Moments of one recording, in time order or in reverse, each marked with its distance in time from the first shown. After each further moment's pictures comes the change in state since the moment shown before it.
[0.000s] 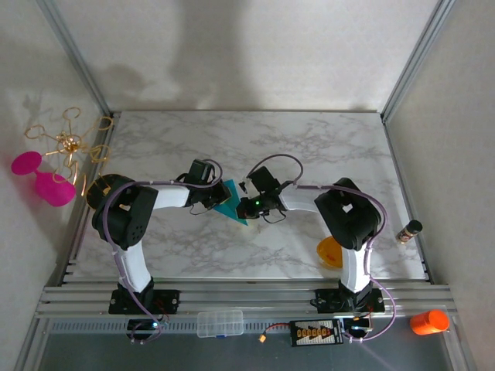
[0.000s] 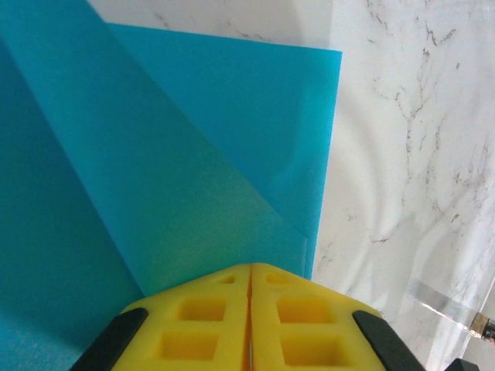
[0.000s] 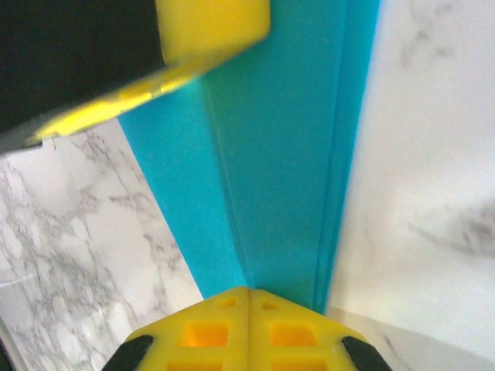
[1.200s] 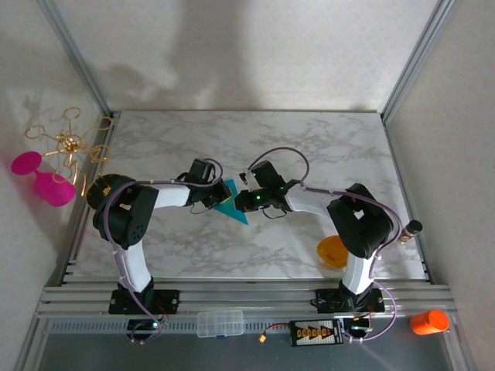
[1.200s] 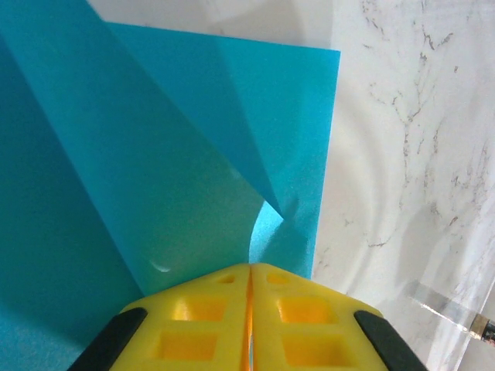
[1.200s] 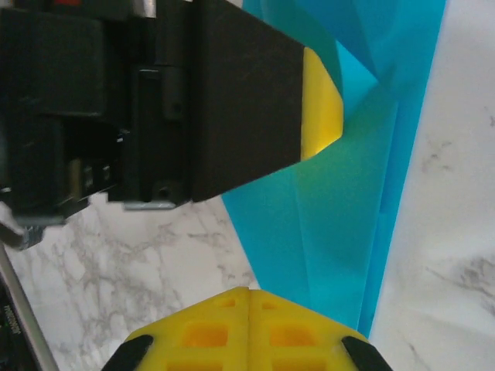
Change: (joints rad) left arm -0.004 0.006 0.013 -0.006 0.001 0.000; right arm 0.002 -0.082 -0.006 0.092 0.037 0.009
